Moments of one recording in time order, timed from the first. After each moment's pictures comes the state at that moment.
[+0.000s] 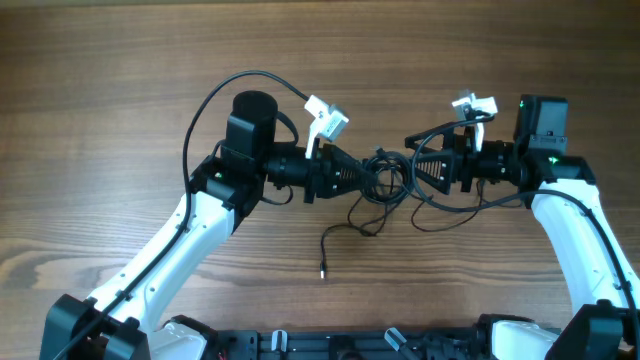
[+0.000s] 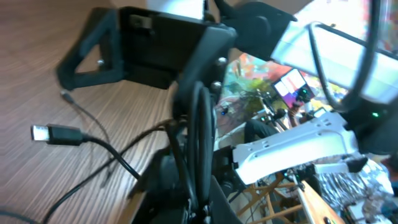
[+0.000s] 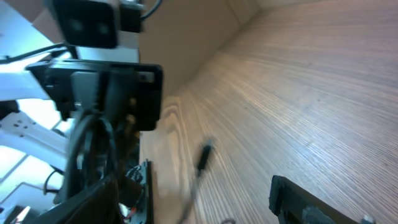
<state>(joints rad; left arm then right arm) -0.44 1.41 0.90 0.07 1.22 -0.41 -0.08 1.40 0.90 -0.47 -1.40 -0.29</state>
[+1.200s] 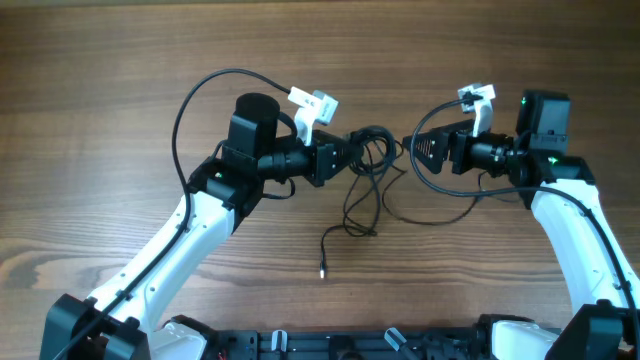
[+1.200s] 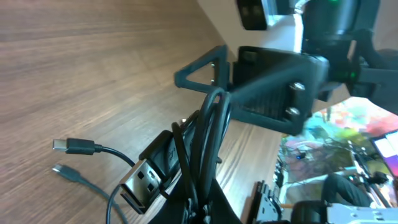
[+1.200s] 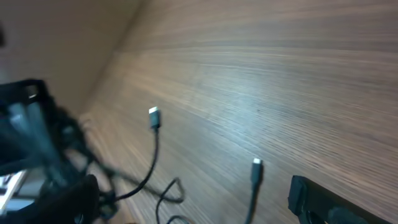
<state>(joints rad) -0.44 1.41 0.90 -0.01 0.79 -0.40 -0.08 1.40 0.89 -0.39 -0.97 -0.03</state>
